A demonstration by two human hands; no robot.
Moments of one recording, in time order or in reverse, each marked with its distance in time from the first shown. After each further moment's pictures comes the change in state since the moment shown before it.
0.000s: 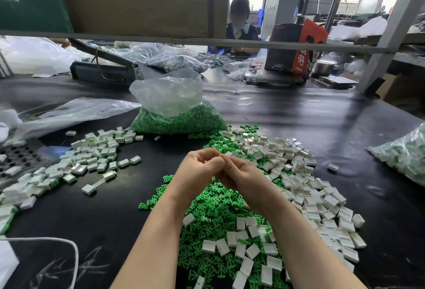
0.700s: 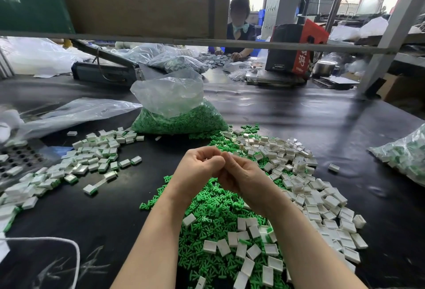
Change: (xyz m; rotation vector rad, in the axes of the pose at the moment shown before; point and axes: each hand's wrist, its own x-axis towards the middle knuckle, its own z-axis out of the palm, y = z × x) left_hand -0.002 0.005 -0.001 -0.073 0.003 0.039; right_hand 0.001 0.000 -0.001 0.106 -0.059 -0.010
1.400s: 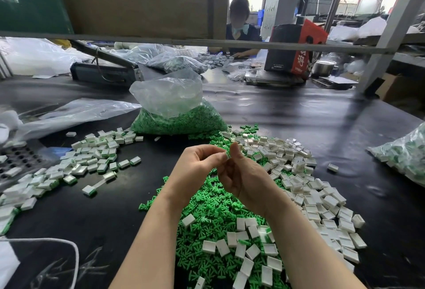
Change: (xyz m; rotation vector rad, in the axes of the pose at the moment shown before) left_hand 0.002 0.001 -0.003 -0.021 -0.006 -0.002; right_hand 0.001 0.001 -0.002 0.317 0.036 0.119
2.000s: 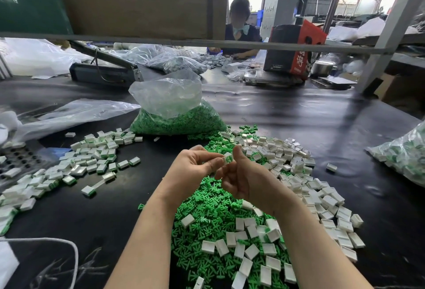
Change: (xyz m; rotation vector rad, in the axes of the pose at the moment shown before) left_hand 0.000 -0.005 -0.009 0.125 -0.001 0.022; right_hand -0.008 -0.013 -0.008 -0.212 -0.065 0.187
